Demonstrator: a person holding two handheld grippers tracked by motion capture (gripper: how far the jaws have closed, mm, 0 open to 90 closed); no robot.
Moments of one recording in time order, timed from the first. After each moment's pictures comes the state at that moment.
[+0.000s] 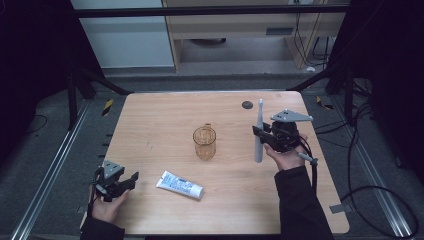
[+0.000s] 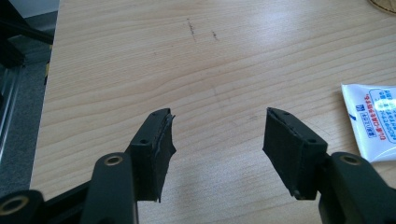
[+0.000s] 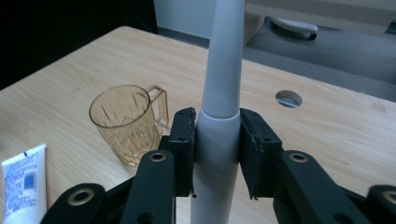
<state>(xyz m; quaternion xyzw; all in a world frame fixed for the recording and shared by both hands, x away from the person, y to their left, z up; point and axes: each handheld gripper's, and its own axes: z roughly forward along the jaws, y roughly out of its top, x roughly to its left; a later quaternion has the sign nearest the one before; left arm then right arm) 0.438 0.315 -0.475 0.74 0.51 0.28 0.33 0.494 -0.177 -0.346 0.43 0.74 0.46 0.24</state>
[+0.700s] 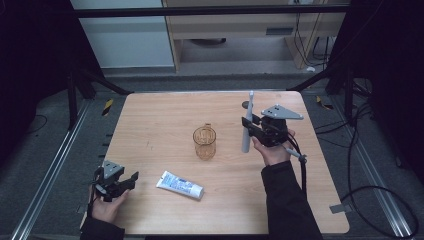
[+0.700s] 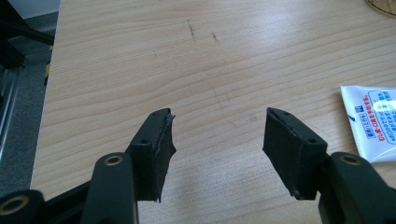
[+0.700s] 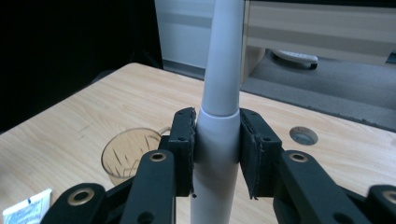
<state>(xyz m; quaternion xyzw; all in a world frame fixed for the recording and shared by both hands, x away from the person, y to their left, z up) 0.438 0.315 -0.474 0.74 0.51 0.28 0.33 0.506 -0.149 -0.343 0.42 0.70 0.51 0.26</state>
